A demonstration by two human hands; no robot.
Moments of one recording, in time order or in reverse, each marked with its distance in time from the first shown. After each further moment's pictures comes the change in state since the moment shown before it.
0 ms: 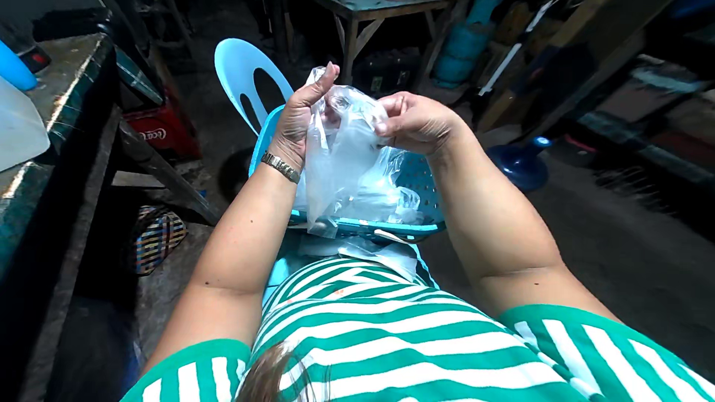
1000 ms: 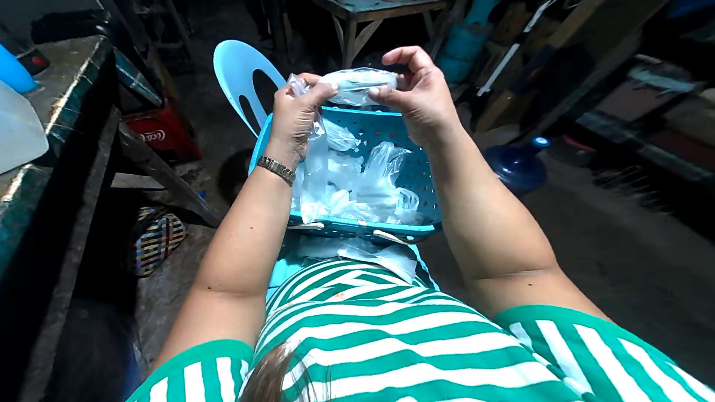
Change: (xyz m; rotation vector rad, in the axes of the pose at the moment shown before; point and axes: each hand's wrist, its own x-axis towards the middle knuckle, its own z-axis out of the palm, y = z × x) left_hand 0.006 0.000 -0.007 0.531 0.258 0.263; right_hand 0.011 -0.001 -0.002 -0.310 0.562 -0.262
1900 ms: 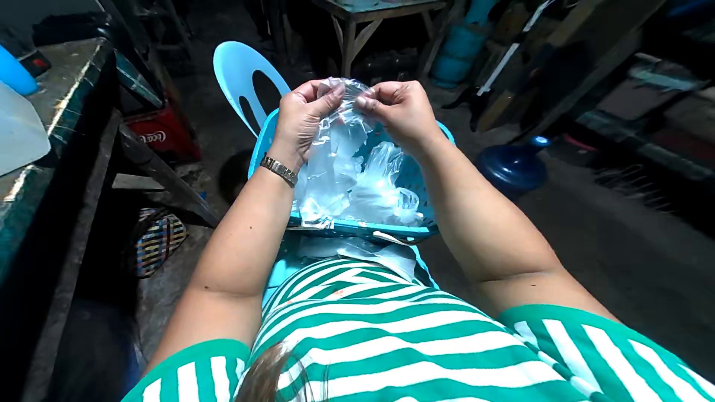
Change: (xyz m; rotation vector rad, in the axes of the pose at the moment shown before) left_hand -0.007 0.000 0.007 -0.048 -0.099 -0.103; right_hand -0.007 0.003 0.015 -0.363 -0.045 0.017
